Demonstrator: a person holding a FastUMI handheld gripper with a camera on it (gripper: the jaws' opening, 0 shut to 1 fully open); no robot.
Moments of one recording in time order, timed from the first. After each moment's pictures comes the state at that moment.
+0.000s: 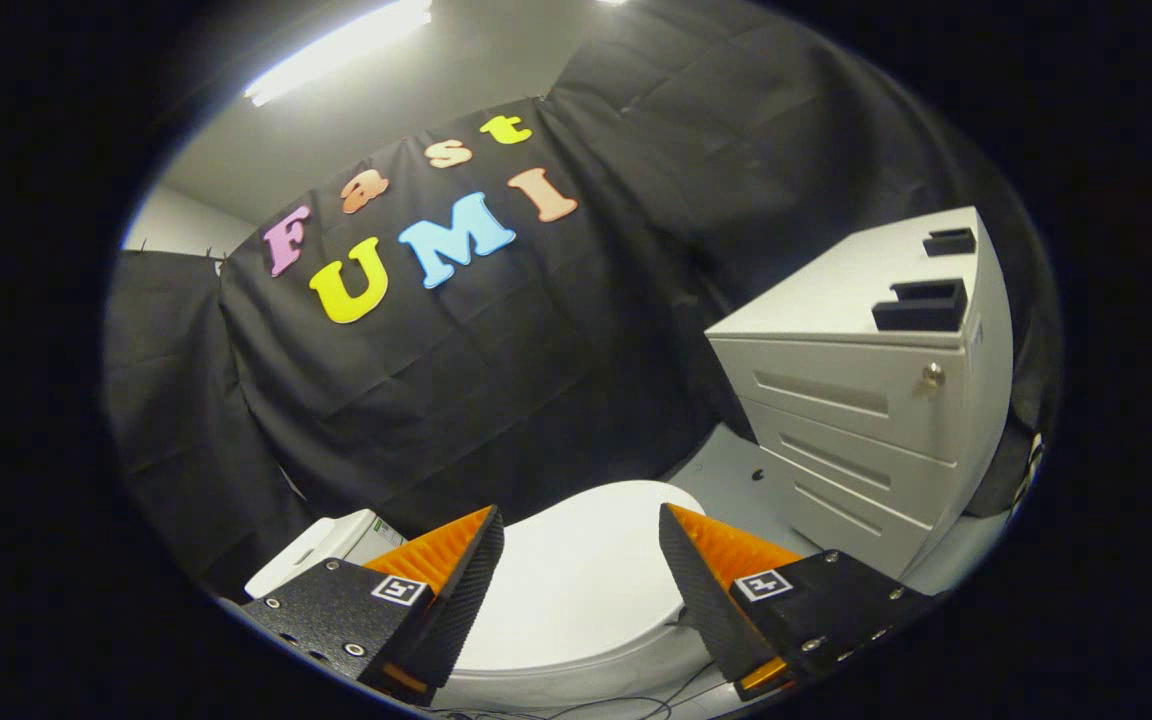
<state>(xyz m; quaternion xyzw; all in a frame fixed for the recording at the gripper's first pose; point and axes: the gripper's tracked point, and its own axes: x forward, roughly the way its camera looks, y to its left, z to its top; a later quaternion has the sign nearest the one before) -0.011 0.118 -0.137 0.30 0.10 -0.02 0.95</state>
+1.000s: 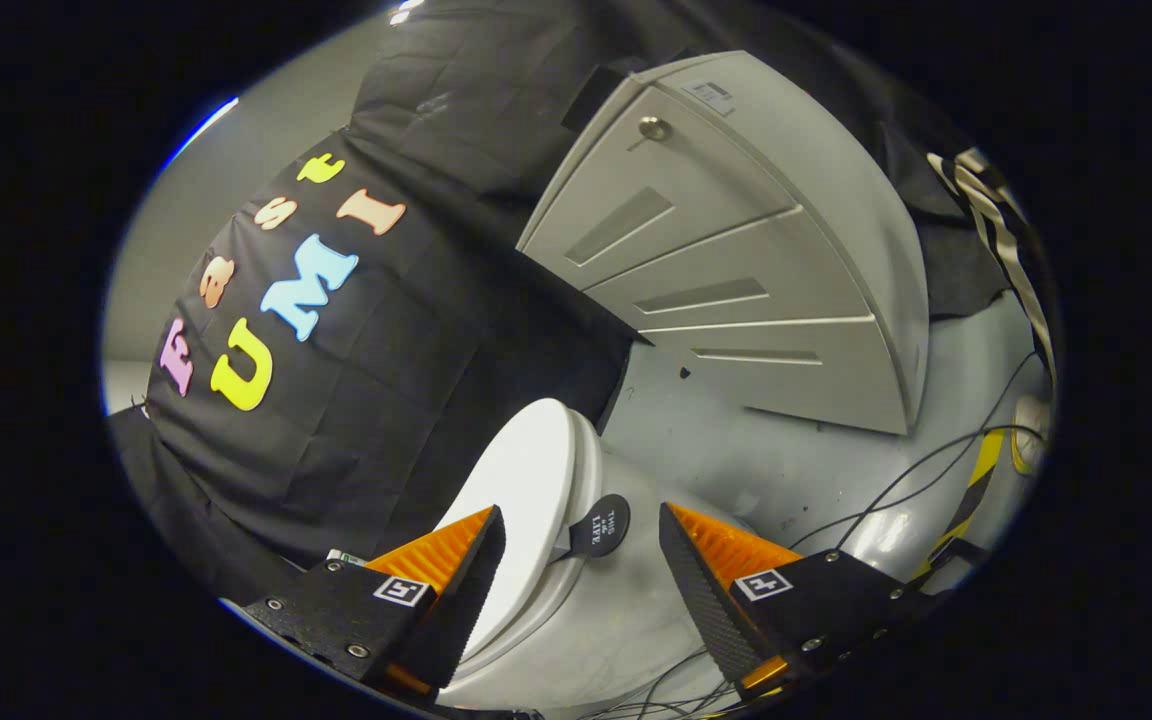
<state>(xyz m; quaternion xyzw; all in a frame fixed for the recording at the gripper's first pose) -0.047 0.102 -0.284 0.49 0.16 -0.13 0.85</state>
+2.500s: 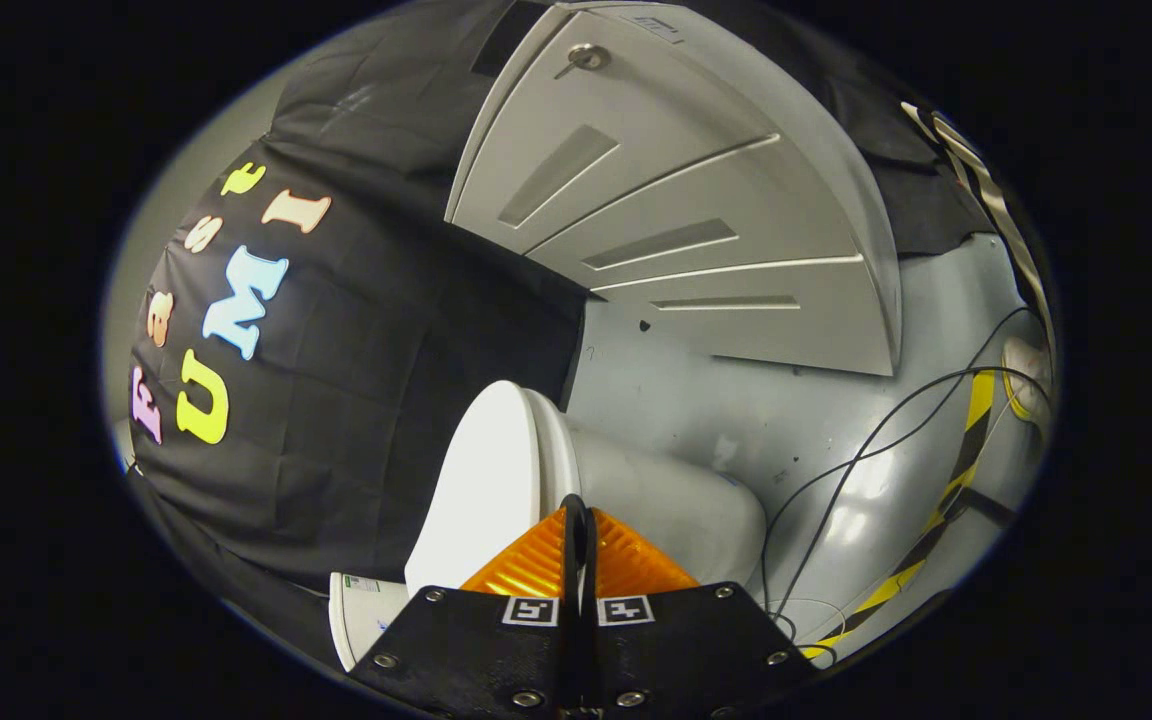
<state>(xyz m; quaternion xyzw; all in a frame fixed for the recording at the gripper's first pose) -0.021 0.100 -0.286 0.52 0.21 -0.17 0.81</state>
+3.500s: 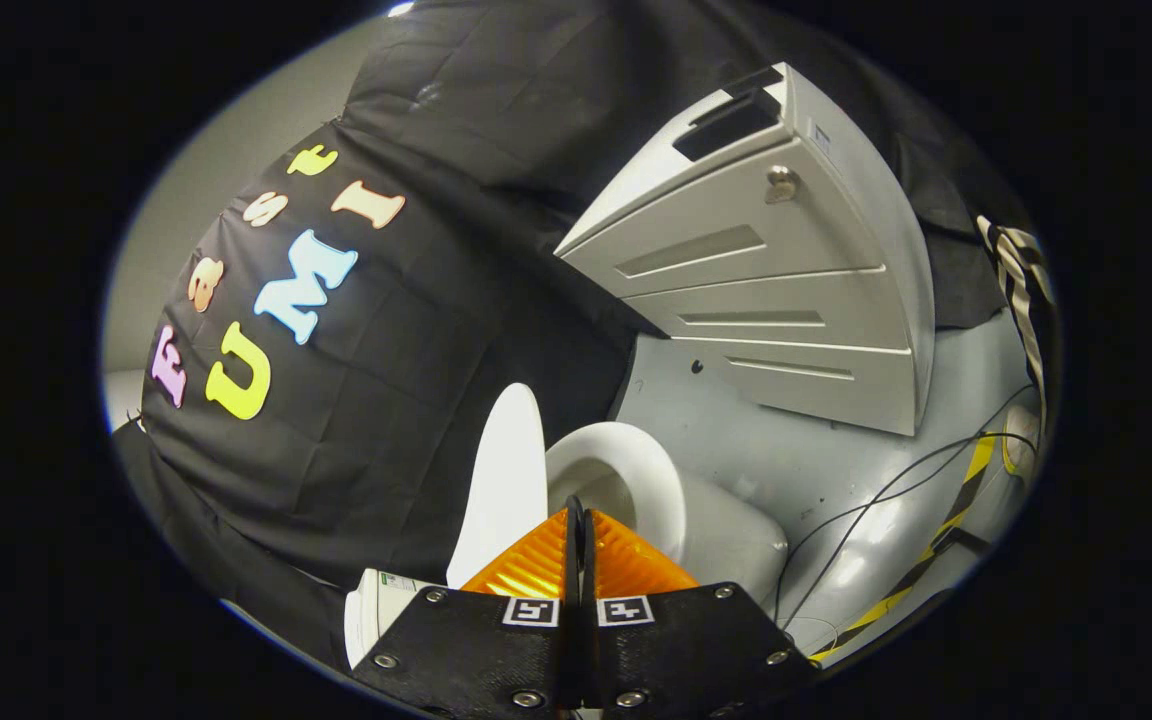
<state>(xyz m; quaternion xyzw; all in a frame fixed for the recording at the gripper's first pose) -0.014 0.118 -0.178 0.45 0.17 -0.13 0.87</state>
